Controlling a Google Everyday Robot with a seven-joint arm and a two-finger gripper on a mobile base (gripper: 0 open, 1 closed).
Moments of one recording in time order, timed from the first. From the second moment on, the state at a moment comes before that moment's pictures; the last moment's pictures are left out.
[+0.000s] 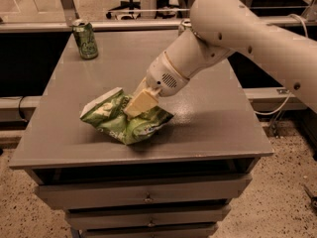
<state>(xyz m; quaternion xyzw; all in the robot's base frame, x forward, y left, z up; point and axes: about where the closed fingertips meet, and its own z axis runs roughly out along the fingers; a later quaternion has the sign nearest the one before) 0.508 0.044 0.868 -0.59 0.71 0.31 0.22</state>
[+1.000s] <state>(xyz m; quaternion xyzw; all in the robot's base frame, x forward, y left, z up) 0.558 -0.030 0.977 -0.50 0.68 0.32 0.42</state>
